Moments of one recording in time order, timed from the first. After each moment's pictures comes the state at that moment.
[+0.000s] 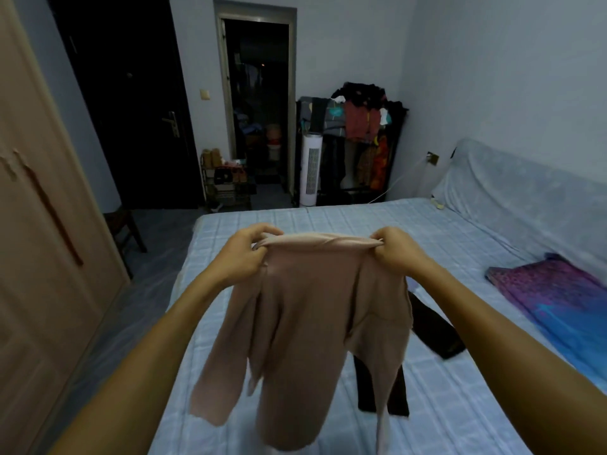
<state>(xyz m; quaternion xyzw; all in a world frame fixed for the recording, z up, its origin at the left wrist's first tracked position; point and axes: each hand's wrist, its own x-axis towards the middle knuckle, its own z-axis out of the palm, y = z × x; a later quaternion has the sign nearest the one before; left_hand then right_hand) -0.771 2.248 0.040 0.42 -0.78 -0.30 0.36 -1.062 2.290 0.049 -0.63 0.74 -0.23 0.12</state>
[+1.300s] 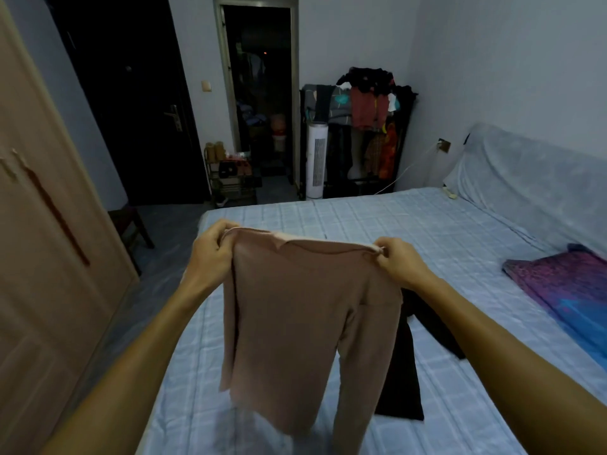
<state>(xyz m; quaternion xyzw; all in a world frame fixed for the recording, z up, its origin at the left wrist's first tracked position) -0.744 2.200 0.012 0.48 -0.70 -0.22 0.48 -1.080 2.247 -0.007 -0.65 0.71 -0.26 0.12</state>
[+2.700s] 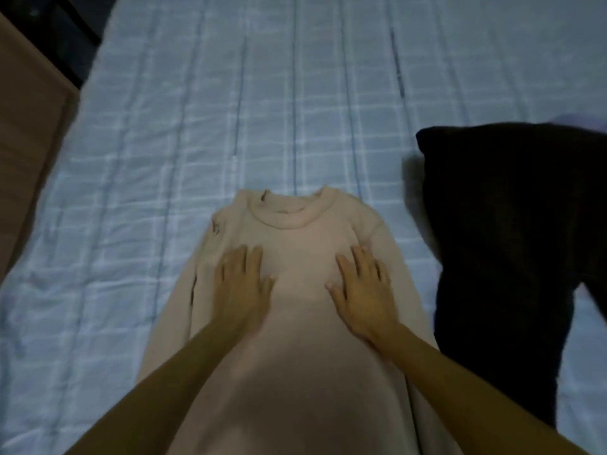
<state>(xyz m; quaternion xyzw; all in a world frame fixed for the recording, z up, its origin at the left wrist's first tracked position) -0.864 1.967 -0.560 0.67 -0.71 -0.21 0.00 -1.088 1.995 -0.580 -0.71 0.68 -0.04 0.18</state>
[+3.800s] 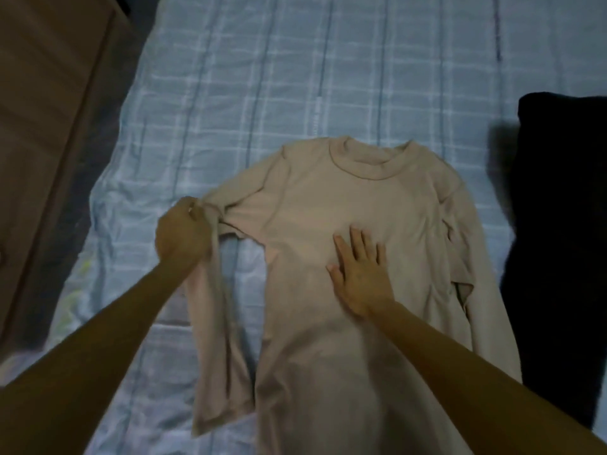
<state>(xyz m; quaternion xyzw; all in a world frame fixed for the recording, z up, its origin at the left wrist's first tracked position) -0.665 1.989 -0.527 0.86 -0.46 -0.16 0.17 -0.953 2.040 -0.580 -0.74 0.63 0.11 0.21</state>
